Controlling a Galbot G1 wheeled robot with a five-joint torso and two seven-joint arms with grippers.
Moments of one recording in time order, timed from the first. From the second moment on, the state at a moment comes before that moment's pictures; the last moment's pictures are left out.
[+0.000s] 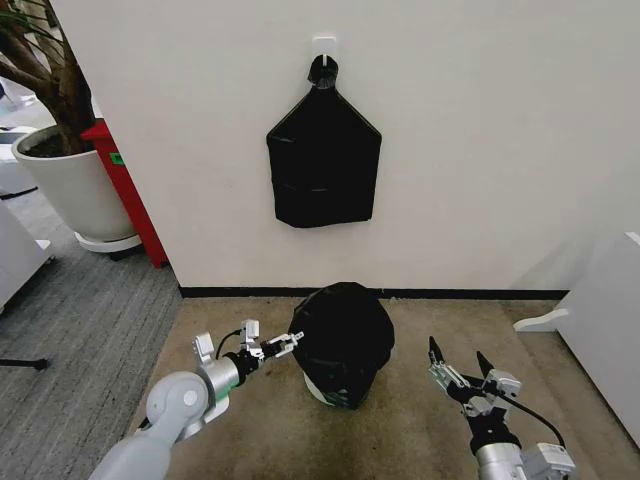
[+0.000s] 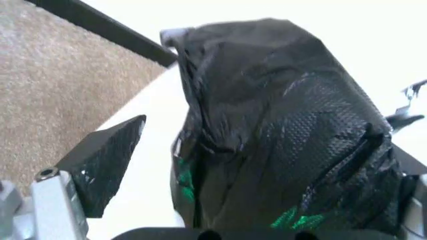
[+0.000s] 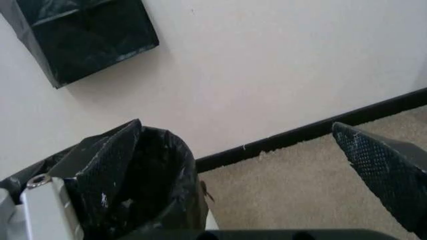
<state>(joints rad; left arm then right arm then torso) 1.21 -1.08 -0.33 -1.76 -1.27 0.52 0.14 -1.86 1.36 0.53 2.23 0.50 0.11 0.11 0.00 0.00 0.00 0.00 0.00</state>
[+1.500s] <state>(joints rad) 1.22 -1.01 -0.33 -1.71 -0.98 0.39 0.58 -1.84 1.38 0.49 2.22 0.46 0.10 0.13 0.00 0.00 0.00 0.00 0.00</state>
